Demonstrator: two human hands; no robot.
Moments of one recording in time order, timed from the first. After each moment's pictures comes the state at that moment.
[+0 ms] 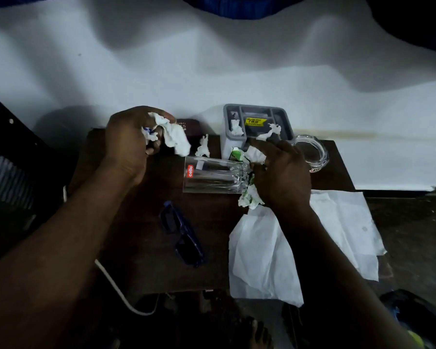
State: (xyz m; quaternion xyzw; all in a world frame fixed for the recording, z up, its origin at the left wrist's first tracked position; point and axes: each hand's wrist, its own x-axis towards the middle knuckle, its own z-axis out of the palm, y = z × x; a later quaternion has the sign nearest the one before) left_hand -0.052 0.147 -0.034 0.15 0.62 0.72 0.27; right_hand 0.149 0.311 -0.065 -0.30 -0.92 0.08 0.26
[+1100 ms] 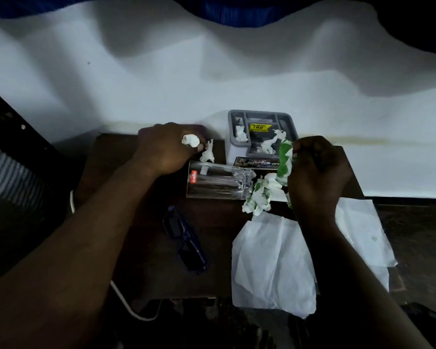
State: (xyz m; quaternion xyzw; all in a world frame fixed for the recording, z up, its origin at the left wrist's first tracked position) left_hand -0.051 0.170 -0.037 0.39 0.86 0.29 0.13; right_hand 0.160 0.314 -0.043 -0.39 -0.72 0.32 0.47
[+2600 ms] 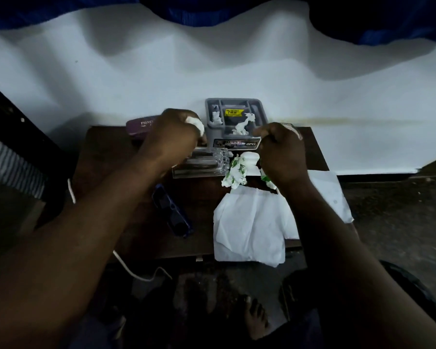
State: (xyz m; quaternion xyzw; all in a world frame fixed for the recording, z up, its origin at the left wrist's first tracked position) left_hand 0.029 0.167 0.016 0.29 0.79 0.48 0.25; right_hand 0.184 0.304 -0.014 -0.42 -0.79 0.37 0.26
